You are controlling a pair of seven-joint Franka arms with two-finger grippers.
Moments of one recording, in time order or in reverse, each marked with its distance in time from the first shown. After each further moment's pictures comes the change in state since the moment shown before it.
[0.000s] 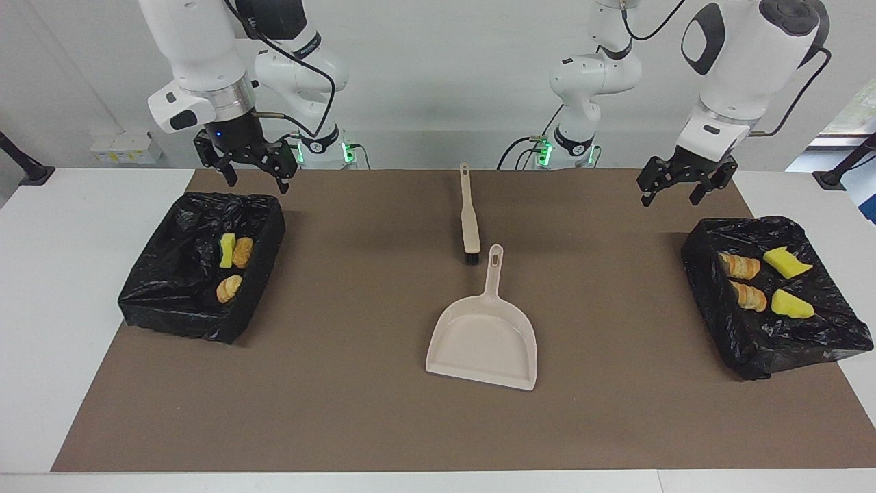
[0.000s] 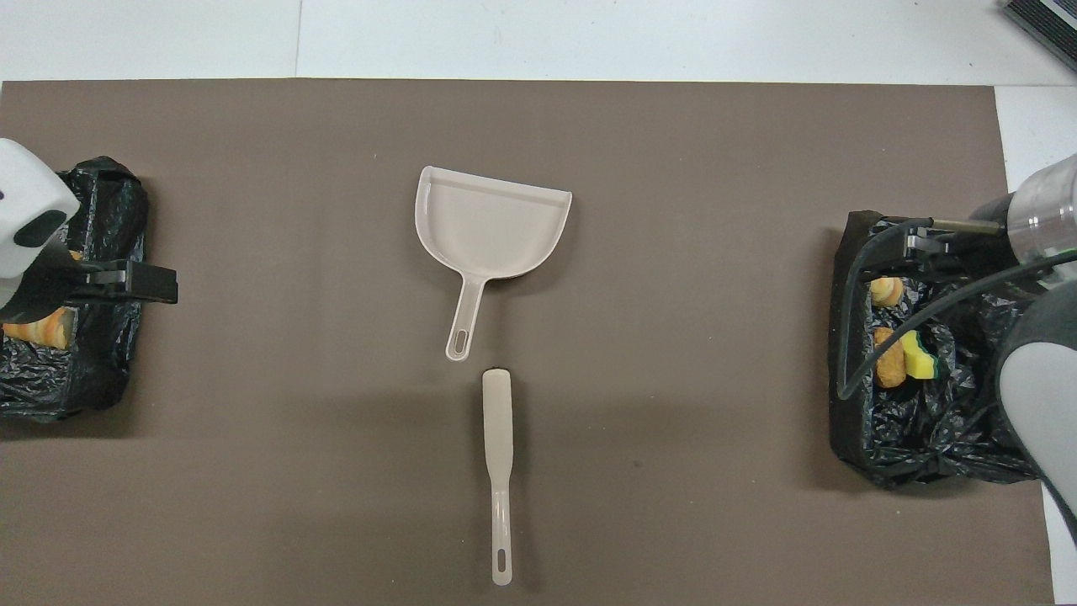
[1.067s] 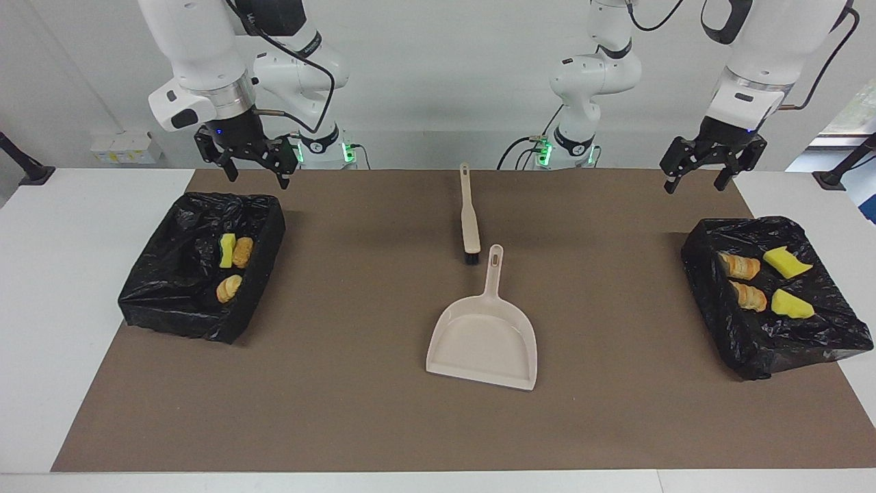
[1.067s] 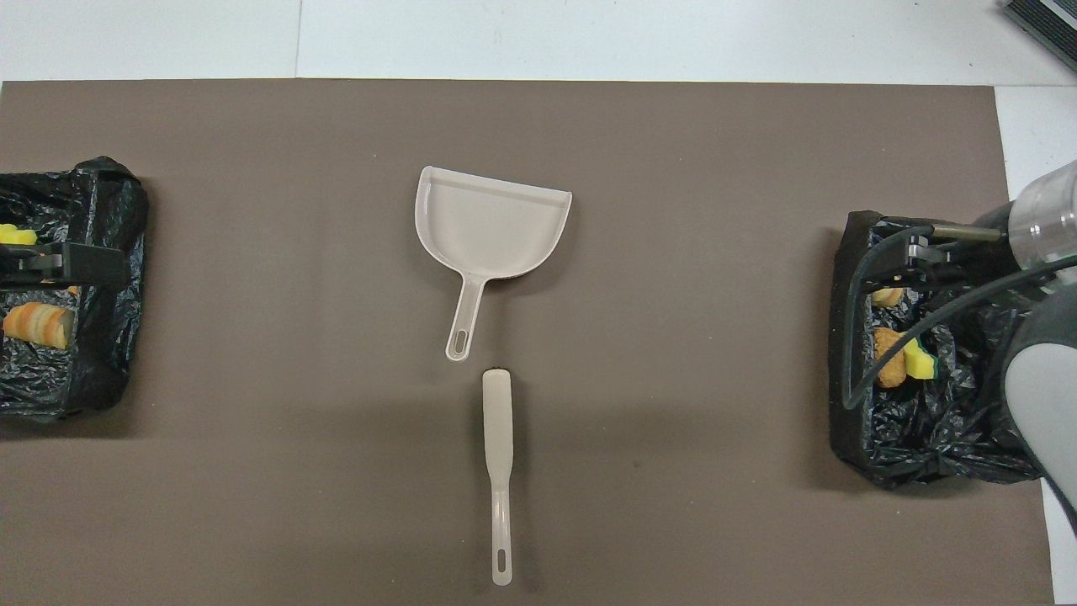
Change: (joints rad) left arm 0.005 -0.014 0.025 0.040 0.000 -0.011 0.000; right arm 0.171 0.000 -0.171 0.006 0.003 -0.044 0.000
